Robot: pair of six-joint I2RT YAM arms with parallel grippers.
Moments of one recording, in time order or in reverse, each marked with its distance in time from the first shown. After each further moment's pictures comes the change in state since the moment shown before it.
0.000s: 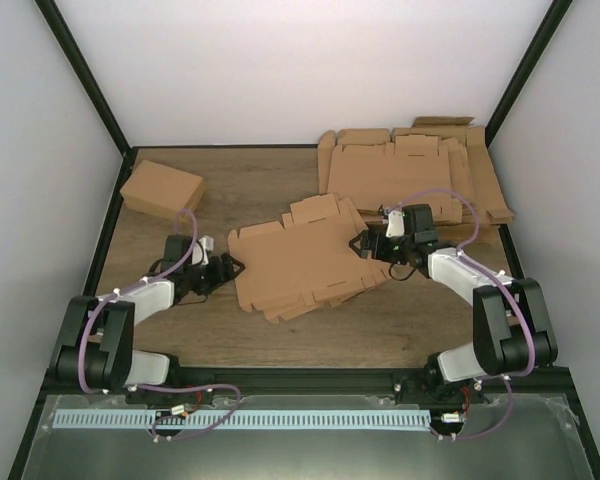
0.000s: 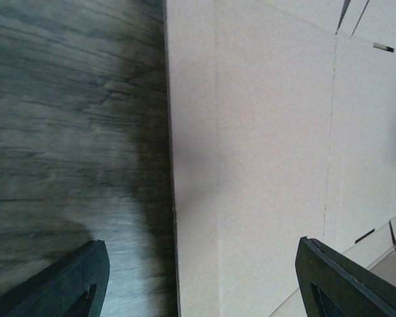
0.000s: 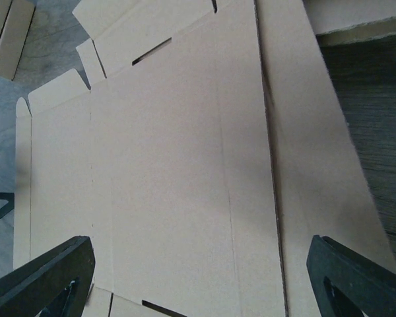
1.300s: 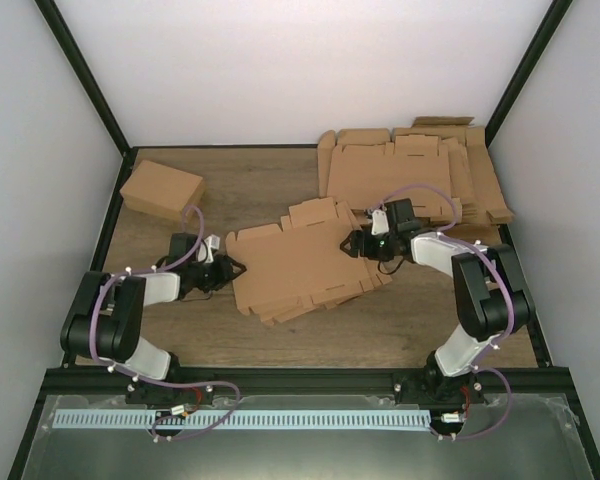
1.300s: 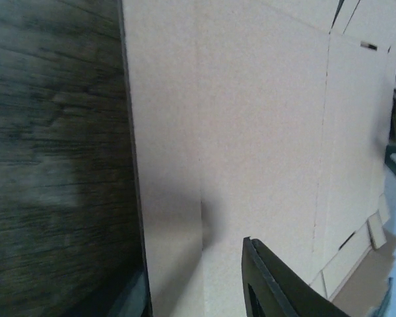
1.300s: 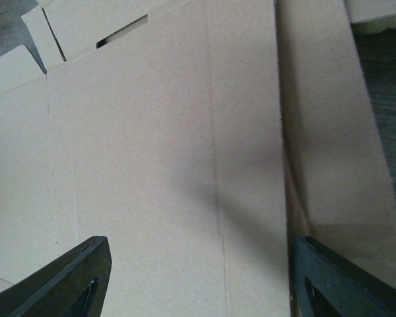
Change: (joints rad) left arm 0.004 0.167 0.021 0.167 0.117 -0.022; right arm 0.053 0.228 0.130 -0.031 -0.001 -0.037
